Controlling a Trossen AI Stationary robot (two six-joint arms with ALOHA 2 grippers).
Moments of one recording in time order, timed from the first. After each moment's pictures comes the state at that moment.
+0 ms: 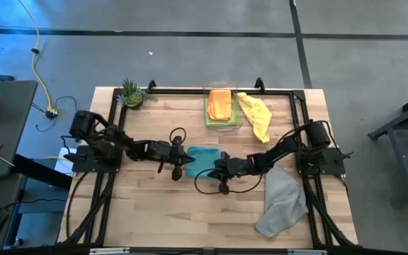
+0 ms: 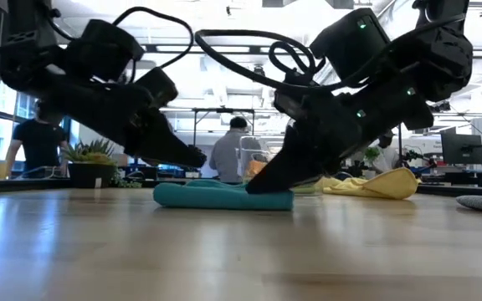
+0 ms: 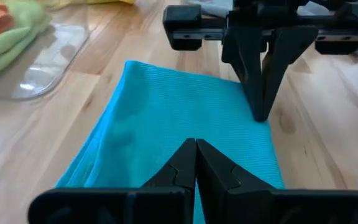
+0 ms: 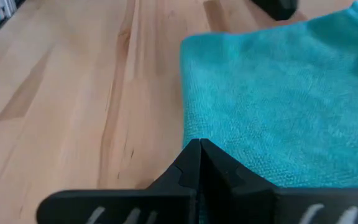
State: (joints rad) left arm 0.07 1.71 0.37 0.90 -0.06 -0.16; right arm 0.21 1.95 0.72 0.70 0.10 0.31
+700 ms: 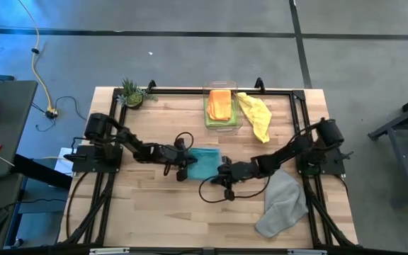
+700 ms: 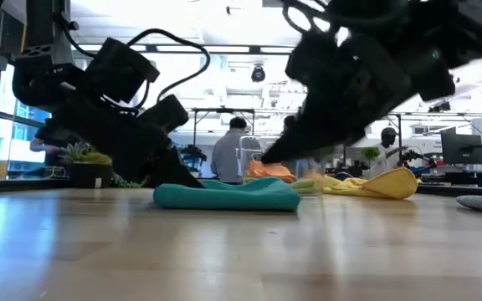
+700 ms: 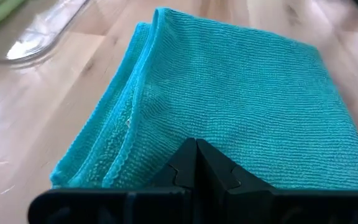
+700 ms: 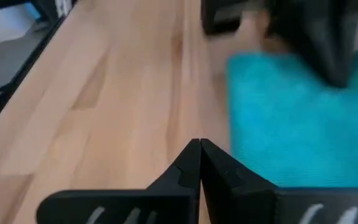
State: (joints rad) left arm 0.06 1.88 0.45 0.88 -0.15 -0.15; right arm 0.27 1.82 0.73 0.57 0.07 0.30
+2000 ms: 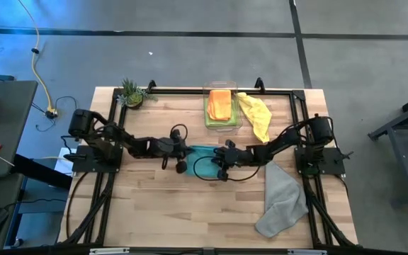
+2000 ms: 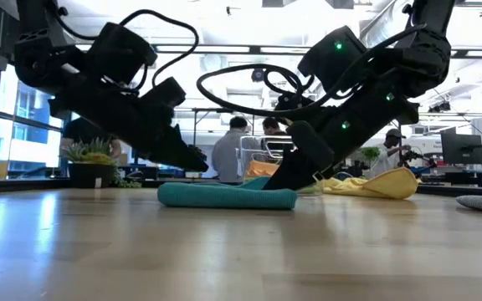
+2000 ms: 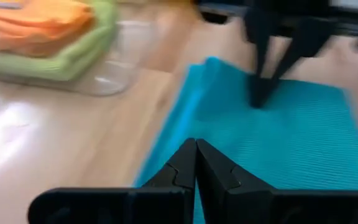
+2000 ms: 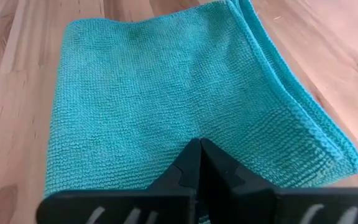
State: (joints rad) left arm 0.11 1.70 0.43 0.76 -0.22 -0.13; right arm 0.09 1.89 0.72 0.50 0.20 0.27
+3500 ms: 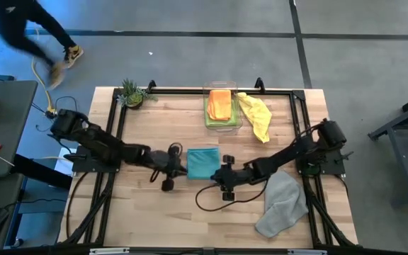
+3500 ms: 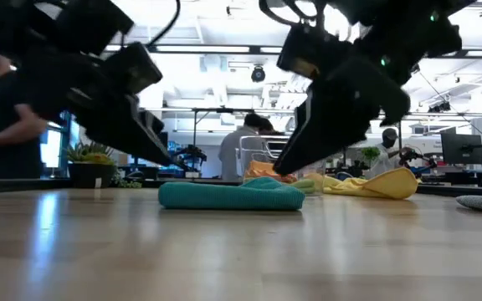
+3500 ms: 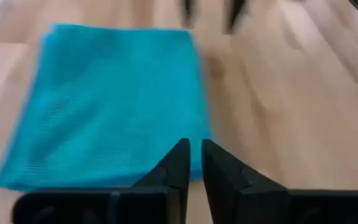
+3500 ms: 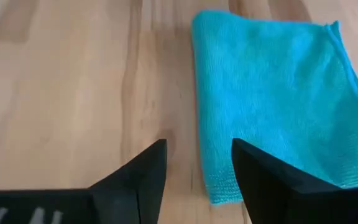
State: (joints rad) left arm -0.07 1.52 0.43 0.47 -0.04 -0.14; right arm 0.34 1.80 0.93 0.03 0.29 0.21
